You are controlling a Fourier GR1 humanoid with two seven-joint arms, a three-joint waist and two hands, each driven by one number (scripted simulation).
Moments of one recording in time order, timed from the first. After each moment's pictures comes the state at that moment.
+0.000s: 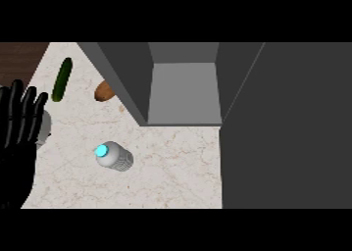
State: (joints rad) left arm 0.02 0.09 0.00 -2.10 0.03 0.02 0.02; right arm 0.05 -0.10 0.01 -2.10 0.02 0.00 -0.01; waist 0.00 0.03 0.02
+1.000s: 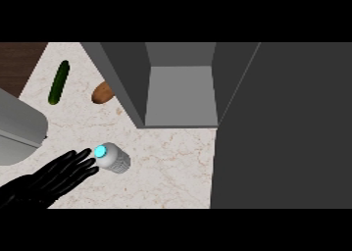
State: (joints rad) left arm 0.21 0.46 -0.09 -1.98 0.85 -0.64 0.25; right arm 0.34 -0.03 0.12 -2.26 -0.28 0.09 0.14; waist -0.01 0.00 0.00
